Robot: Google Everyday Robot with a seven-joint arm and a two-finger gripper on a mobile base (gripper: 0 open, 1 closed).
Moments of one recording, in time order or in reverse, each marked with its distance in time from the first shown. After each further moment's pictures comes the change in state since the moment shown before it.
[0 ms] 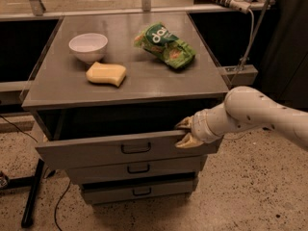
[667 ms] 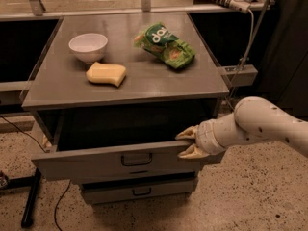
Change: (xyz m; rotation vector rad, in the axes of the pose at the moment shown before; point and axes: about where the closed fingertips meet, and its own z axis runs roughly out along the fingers) arm 0.000 0.040 -0.014 -0.016 -0.037 -0.003
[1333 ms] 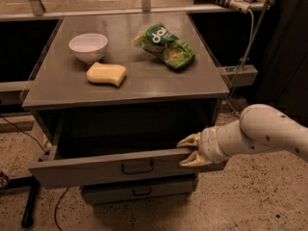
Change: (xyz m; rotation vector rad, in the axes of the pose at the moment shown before) arm -0.012 0.021 -0.006 0.002 -0.030 -0.012
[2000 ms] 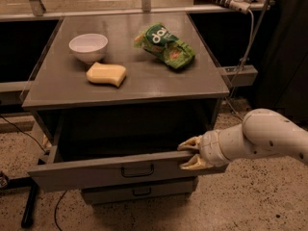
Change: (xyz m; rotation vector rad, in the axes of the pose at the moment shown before) arm 0.003 0.013 -0.003 0.003 0.000 0.008
